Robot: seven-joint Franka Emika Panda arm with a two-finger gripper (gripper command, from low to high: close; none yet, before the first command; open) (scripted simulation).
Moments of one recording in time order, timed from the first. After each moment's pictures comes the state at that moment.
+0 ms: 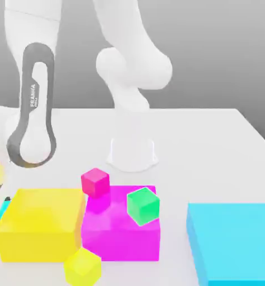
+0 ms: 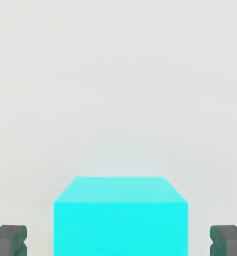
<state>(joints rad) -0.63 0.39 -0.17 -2.51 0.25 2.89 1.22</state>
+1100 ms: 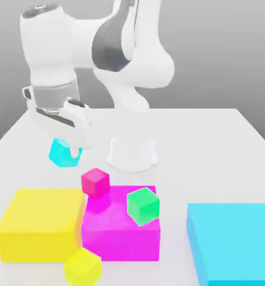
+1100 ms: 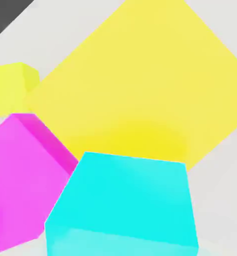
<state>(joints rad) -0.34 -0.53 -0.02 -2.85 0.03 2.29 1.08</state>
